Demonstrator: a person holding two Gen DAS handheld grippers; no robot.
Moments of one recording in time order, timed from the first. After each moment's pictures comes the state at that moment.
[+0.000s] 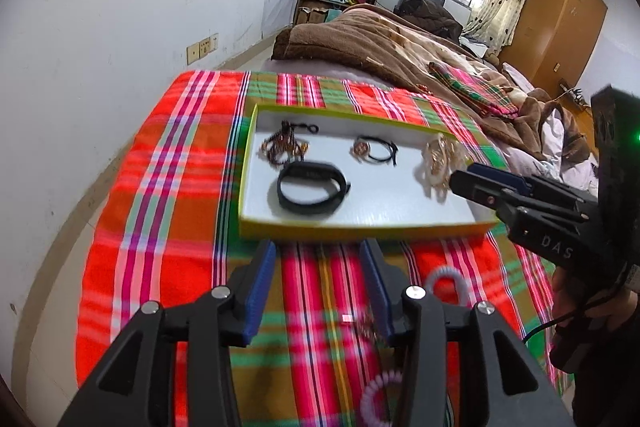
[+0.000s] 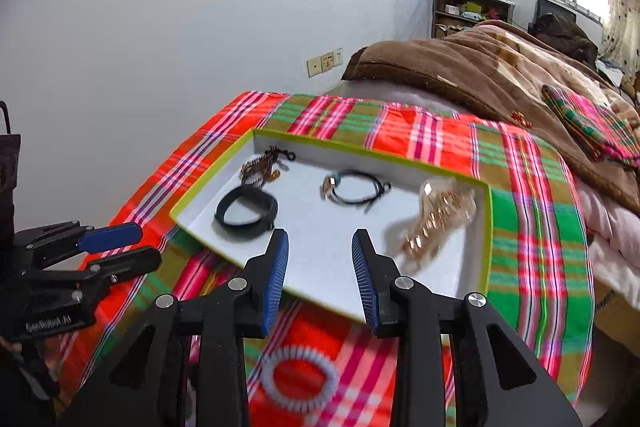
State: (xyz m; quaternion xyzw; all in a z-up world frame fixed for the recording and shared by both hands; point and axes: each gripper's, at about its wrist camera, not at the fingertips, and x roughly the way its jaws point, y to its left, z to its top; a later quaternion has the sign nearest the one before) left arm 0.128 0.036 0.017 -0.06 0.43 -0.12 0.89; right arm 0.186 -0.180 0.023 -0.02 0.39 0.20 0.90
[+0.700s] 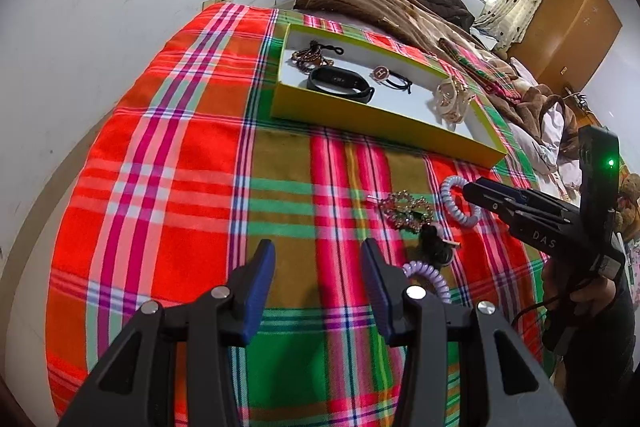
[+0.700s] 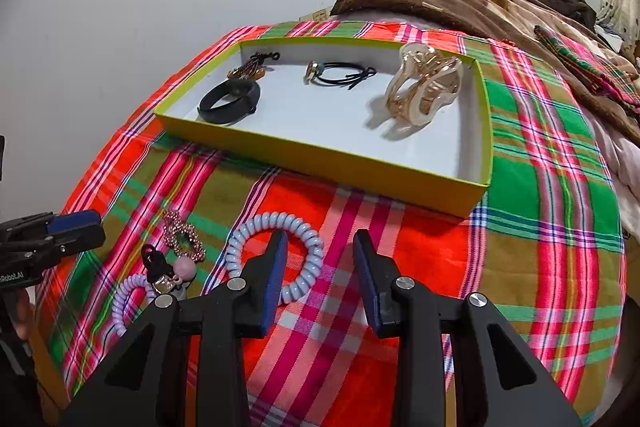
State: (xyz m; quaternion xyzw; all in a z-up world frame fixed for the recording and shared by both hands) left arm 0.072 0.058 -0.024 -0.10 0.47 -0.11 0.87; right arm 0.143 -0.205 -0.043 -0.01 0.44 0.20 0.87
